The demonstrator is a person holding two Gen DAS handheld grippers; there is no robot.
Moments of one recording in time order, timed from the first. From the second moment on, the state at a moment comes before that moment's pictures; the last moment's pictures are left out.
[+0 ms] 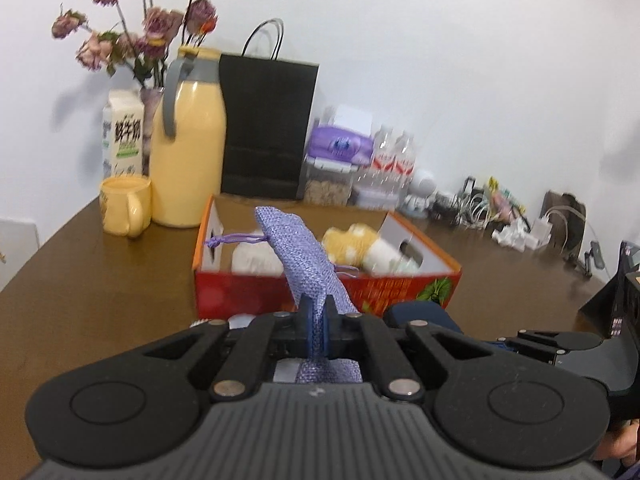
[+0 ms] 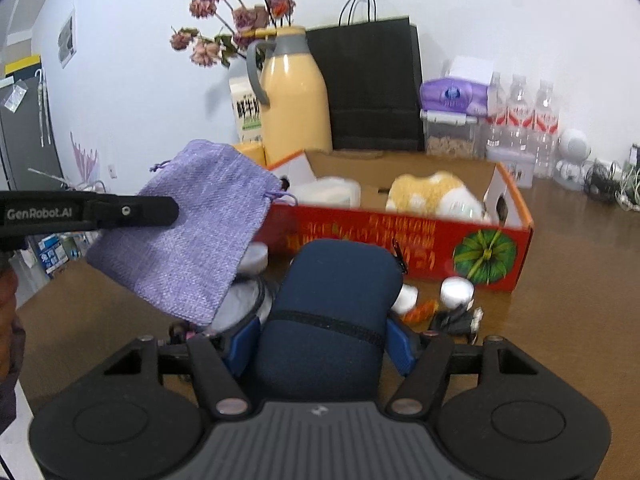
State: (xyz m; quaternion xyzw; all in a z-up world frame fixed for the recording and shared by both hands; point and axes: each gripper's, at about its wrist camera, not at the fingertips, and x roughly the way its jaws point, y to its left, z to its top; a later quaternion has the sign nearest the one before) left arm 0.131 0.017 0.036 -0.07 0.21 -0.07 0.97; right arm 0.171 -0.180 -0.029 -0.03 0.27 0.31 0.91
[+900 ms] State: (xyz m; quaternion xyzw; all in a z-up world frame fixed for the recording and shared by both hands) left arm 0.323 0.026 0.044 -0.11 0.21 -0.09 0.97; right arm 0.353 -0.144 0.015 -0.05 0.23 0.28 0.93
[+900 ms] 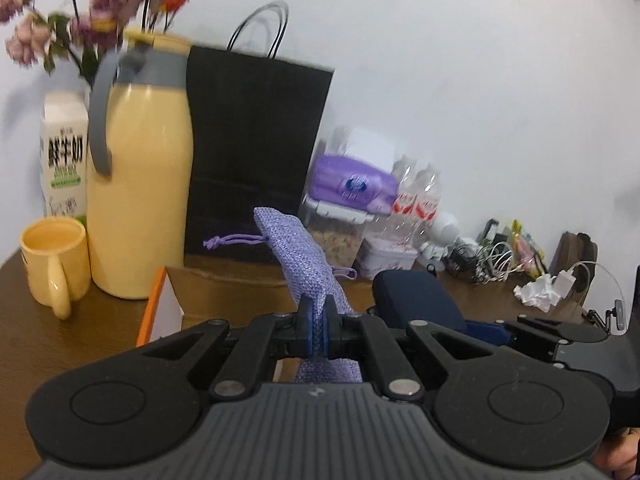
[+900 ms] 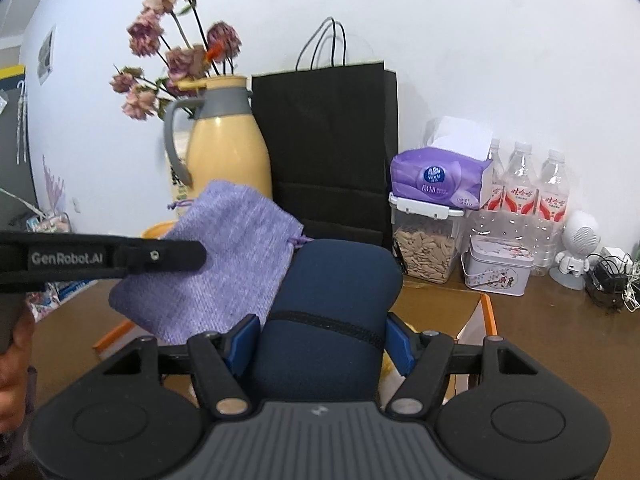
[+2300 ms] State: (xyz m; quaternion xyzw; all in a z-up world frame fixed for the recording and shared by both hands) left arm 0.335 0.008 0.017 0.00 0.24 -0.01 0.97; right arm 0.383 -0.151 -0.015 -0.06 0.28 0.26 0.92
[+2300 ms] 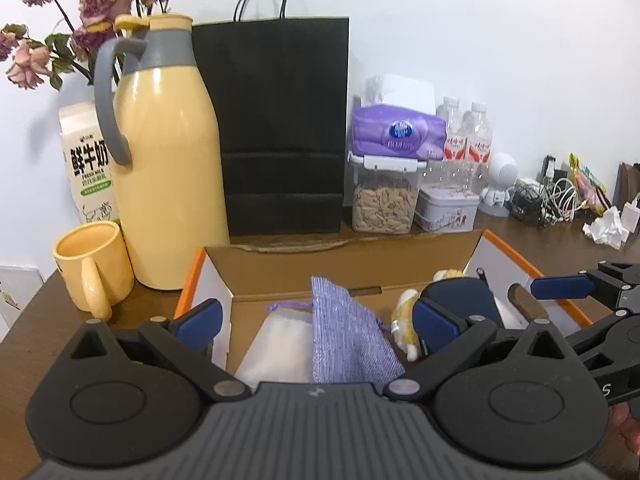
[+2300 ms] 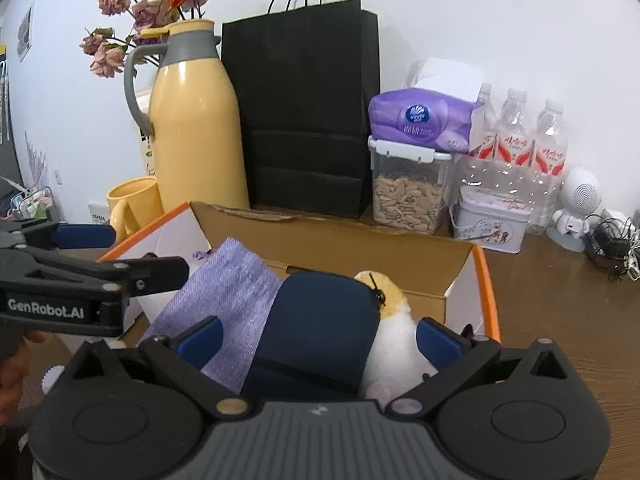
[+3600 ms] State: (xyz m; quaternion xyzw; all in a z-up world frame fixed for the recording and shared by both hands) left arm 0.188 0.023 0.017 -0.03 0.25 0.00 0.97; right arm 0.251 -0.222 -0.020 -0.06 0.28 0.24 0.93
